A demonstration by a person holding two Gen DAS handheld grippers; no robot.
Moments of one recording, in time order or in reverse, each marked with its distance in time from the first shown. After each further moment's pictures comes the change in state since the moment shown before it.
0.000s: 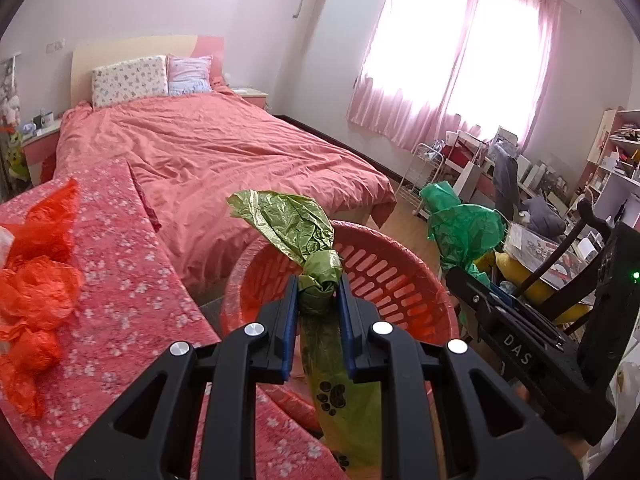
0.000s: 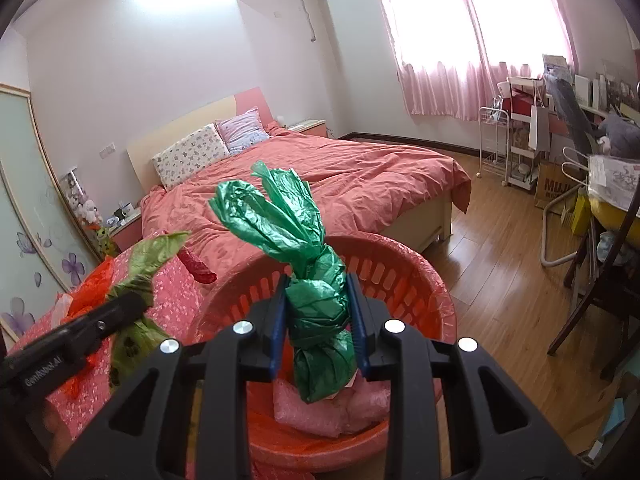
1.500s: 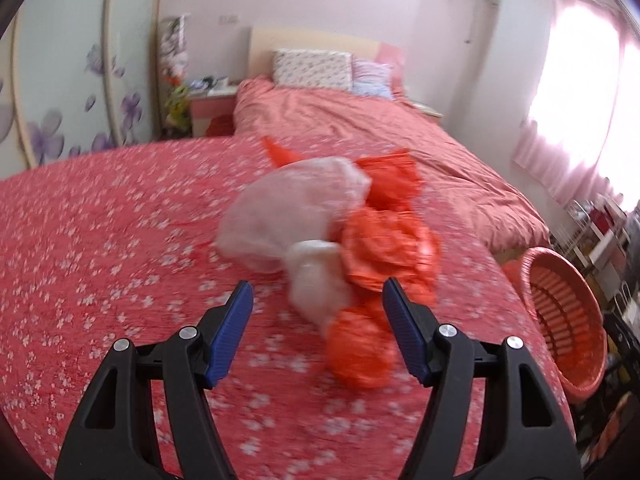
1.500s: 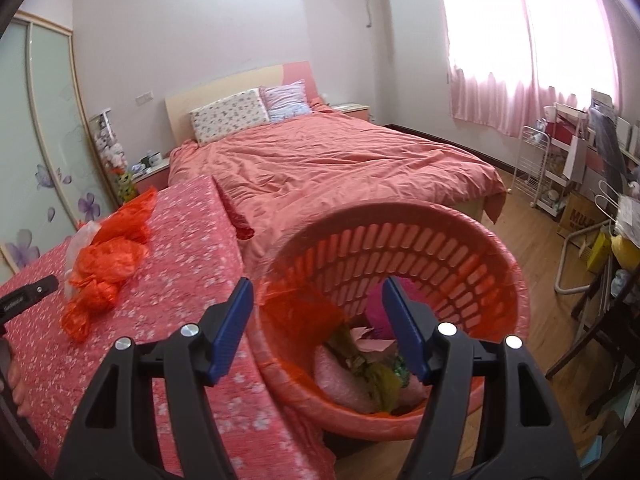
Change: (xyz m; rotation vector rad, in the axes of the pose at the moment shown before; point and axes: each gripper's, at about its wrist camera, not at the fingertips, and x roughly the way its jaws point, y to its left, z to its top) left arm -0.116 0.203 -0.046 -0.305 -0.039 0.532; right arm -0.001 0.084 -0.041 -0.202 0.071 0.071
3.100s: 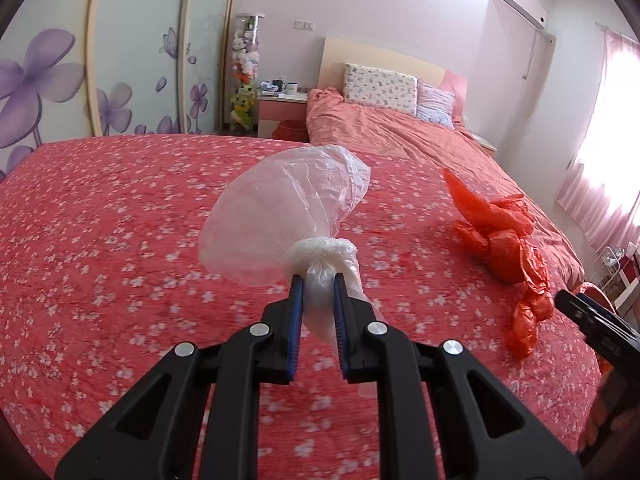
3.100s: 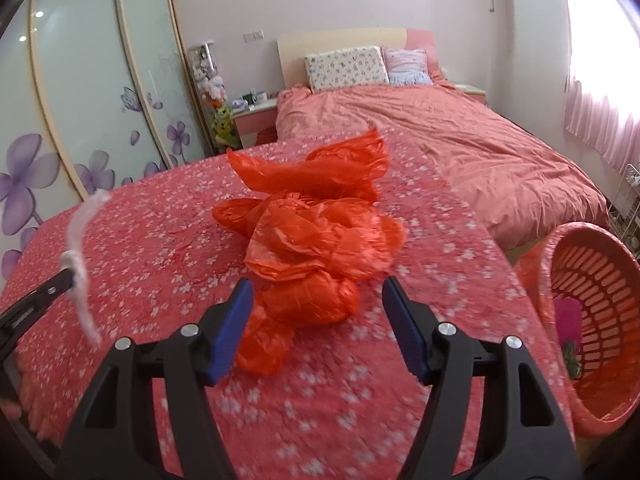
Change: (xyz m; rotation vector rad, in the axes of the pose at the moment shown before) left arm -0.047 0.145 -0.011 -0.133 -0.063 0.135; right arm 0.052 0.238 -0.006 -0.223 0.167 0.277
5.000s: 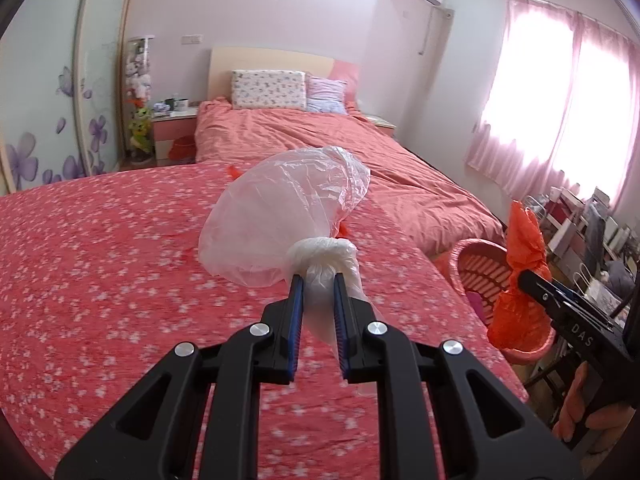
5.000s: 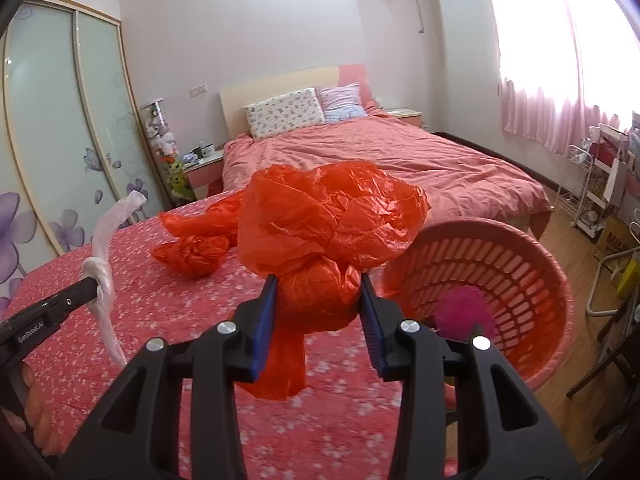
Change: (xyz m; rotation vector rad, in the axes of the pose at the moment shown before) left arm -0.054 -0.159 -0.025 0.210 -0.001 -0.306; right arm -0.135 -0.123 -0.034 0.141 -0.176 -0.134
